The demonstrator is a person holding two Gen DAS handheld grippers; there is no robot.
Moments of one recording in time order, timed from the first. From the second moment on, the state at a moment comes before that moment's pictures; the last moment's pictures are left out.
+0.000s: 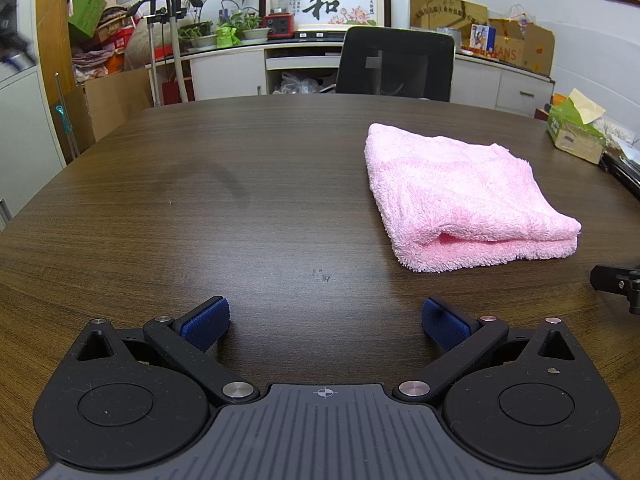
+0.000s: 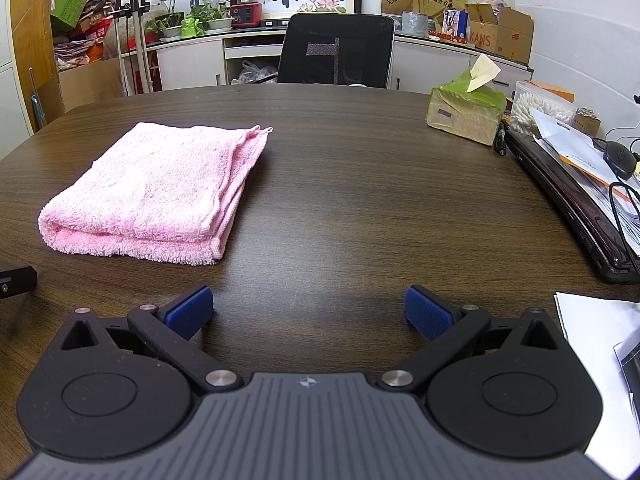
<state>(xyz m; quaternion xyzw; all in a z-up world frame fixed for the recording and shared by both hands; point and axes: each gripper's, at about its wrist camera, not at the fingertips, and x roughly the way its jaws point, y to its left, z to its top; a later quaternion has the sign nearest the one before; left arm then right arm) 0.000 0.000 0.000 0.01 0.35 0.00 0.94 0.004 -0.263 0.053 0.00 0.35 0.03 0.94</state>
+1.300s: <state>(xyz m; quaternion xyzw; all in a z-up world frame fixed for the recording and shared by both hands) 0.007 0.013 -0.001 0.01 0.35 0.00 0.94 0.005 -0.294 0.052 0.01 0.35 -0.01 0.94</state>
